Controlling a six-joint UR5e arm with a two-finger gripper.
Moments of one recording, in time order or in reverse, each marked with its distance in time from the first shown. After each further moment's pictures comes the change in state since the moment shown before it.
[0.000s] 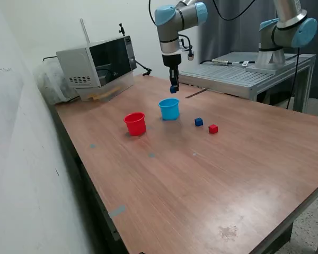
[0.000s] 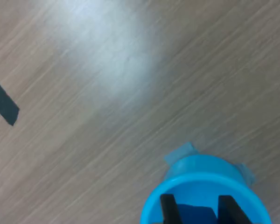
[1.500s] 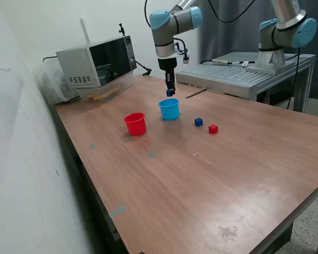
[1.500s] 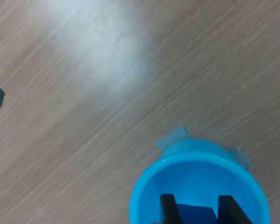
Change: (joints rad) arm -0.014 0.049 -0.049 -0.001 0.014 -0.018
